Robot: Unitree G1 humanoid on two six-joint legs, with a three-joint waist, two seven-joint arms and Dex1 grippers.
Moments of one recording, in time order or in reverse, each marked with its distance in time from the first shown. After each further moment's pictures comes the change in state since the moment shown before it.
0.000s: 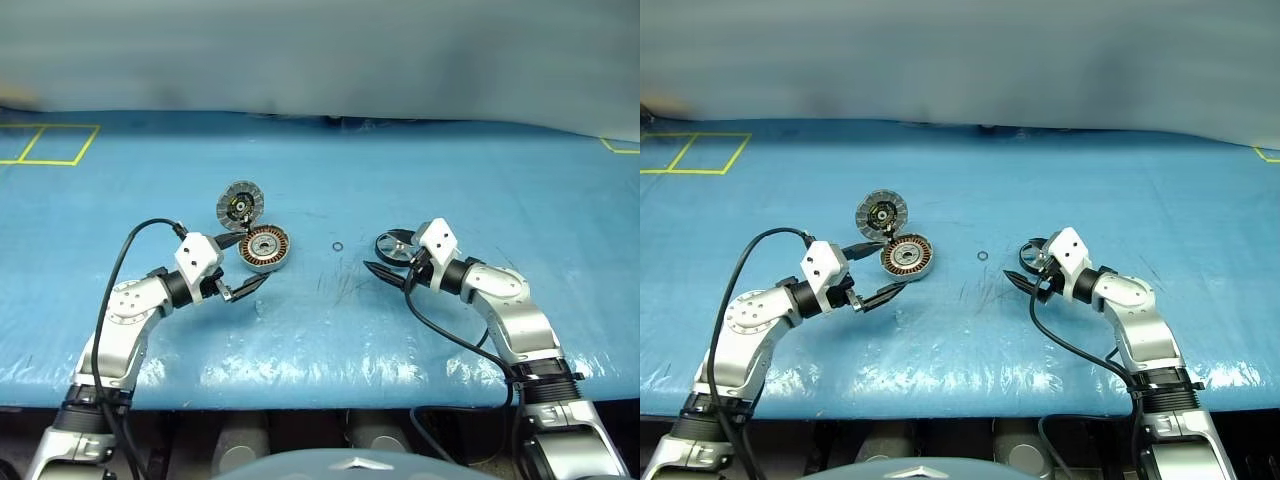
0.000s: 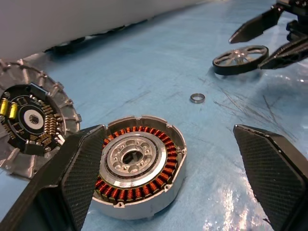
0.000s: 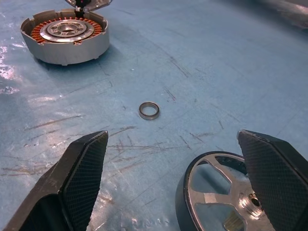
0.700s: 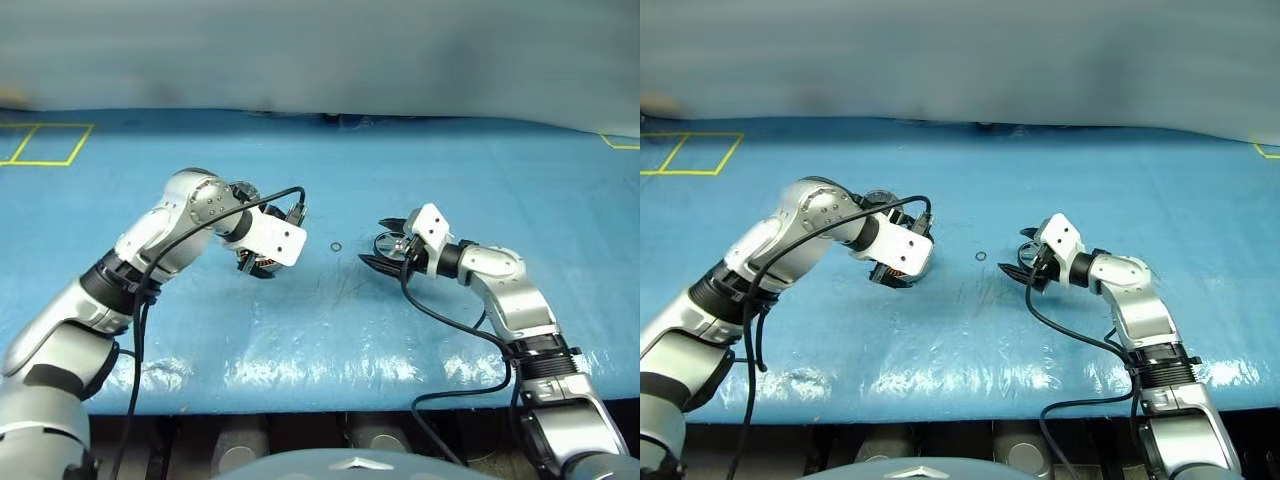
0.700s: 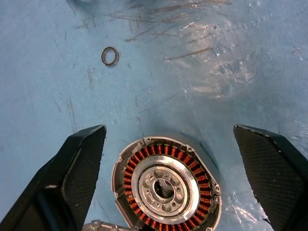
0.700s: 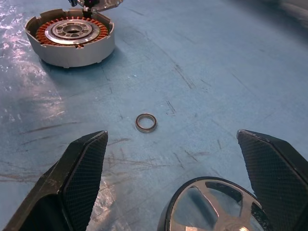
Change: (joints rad) left arm -0.751 0.141 -0.599 0.081 0.572 0.079 -0.499; right arm -0.126 -0.041 0.047 0.070 -0.012 0.005 0.086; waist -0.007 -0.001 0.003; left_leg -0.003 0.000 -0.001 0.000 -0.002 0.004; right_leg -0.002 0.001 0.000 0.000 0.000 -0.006
